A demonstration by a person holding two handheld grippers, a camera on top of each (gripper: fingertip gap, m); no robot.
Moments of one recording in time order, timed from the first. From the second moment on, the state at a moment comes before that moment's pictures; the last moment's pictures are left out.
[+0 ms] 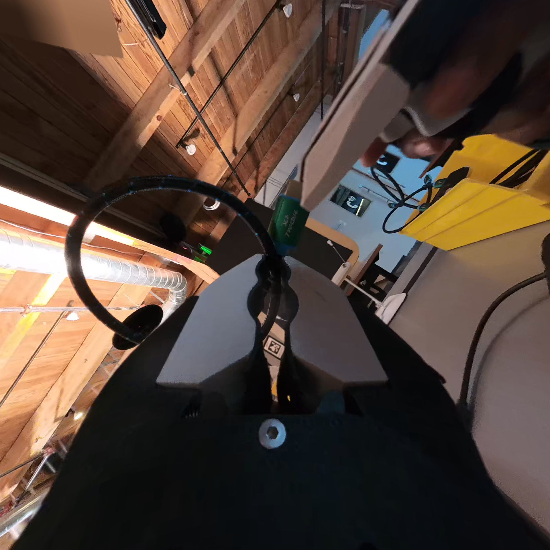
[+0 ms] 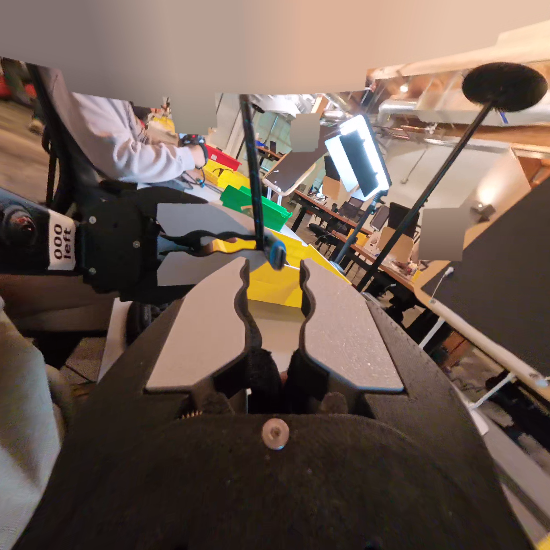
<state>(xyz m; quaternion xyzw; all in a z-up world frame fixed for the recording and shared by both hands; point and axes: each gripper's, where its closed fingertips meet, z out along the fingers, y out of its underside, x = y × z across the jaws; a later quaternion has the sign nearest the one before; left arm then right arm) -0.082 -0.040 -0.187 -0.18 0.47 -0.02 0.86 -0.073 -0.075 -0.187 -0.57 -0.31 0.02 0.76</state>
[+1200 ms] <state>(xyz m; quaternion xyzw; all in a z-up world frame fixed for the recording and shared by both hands) -0.115 0.024 -0.186 -0.25 0.52 -0.12 0.81 -0.060 -0.099 -0.177 -0.61 -0.34 -0.05 0.71</state>
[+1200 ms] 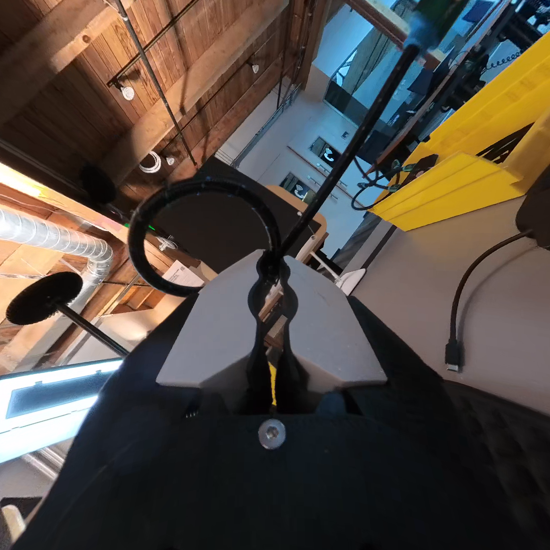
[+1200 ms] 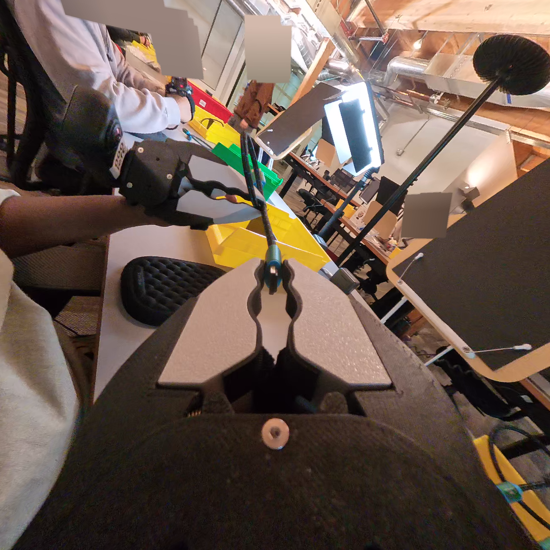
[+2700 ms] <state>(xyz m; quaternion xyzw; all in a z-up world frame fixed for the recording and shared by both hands) -0.056 -0.131 -0.208 0.03 0.92 -0.36 0.11 -0.075 -0.145 -0.180 -0.37 -0.68 -0.37 0.51</state>
